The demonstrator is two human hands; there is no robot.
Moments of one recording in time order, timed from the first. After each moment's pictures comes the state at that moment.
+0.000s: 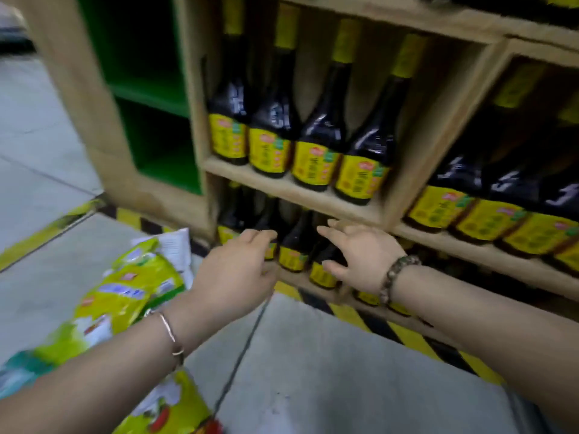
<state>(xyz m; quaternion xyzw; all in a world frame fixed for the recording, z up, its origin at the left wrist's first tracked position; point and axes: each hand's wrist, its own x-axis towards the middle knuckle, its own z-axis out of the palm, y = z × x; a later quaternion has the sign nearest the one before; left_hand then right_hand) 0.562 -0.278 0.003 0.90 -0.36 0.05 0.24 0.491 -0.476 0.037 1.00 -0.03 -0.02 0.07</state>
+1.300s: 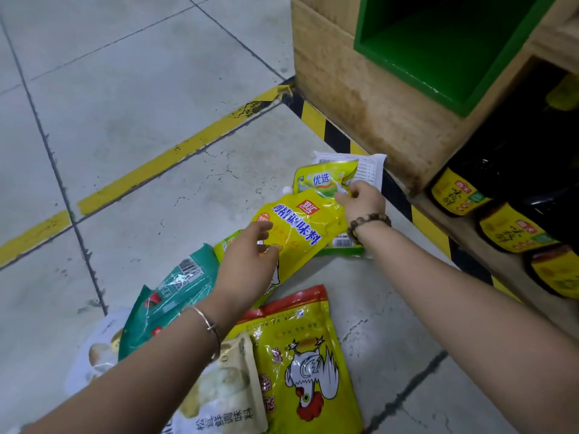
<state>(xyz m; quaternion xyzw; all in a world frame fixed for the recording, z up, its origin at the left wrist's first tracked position) 0.674 -0.072 -0.181 0.90 0.14 -0.09 0.41 0.797 -0.251 -0.250 0.87 -0.19 -0.06 -0.45</state>
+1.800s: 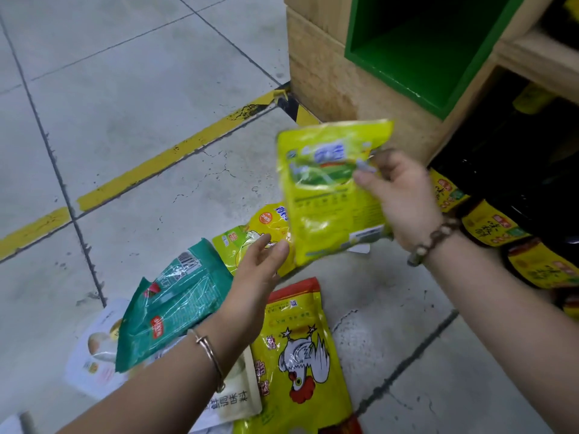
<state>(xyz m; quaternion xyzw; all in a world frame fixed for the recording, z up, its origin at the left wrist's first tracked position) 0.633 -0.098 -0.171 0.62 0.25 -0.15 0.73 0.732 -0.279 -0.129 0.74 -0.02 0.00 -0.67</state>
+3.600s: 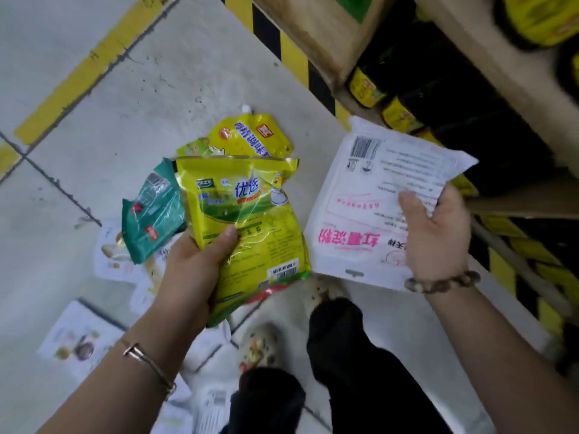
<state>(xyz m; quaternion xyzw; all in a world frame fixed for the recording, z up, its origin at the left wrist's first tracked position) 0.557 -0.105 -0.013 0.59 0.40 -0.22 0.67 0.557 -0.354 -0.023 0.80 -0.26 0.02 -0.54</state>
